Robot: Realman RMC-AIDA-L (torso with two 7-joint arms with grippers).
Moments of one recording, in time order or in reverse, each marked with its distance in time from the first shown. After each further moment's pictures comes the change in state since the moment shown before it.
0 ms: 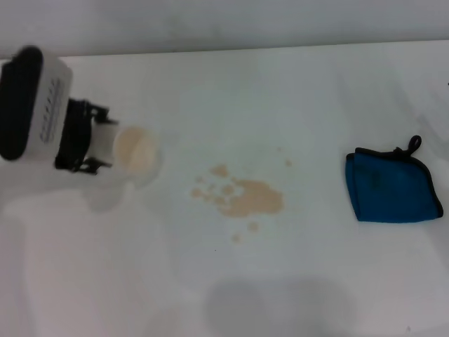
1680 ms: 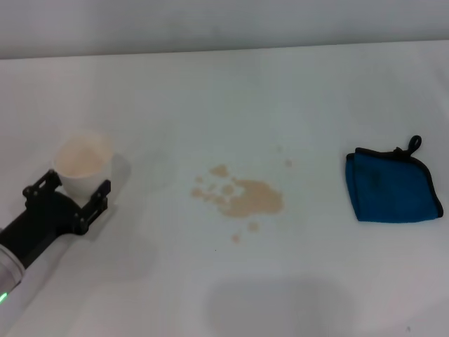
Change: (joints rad) left arm 0.296 -0.024 0.189 -0.887 -1.677 0.058 0.583; right arm -0.013 -0.009 -0.067 -0.368 -0.120 -0.284 0.011
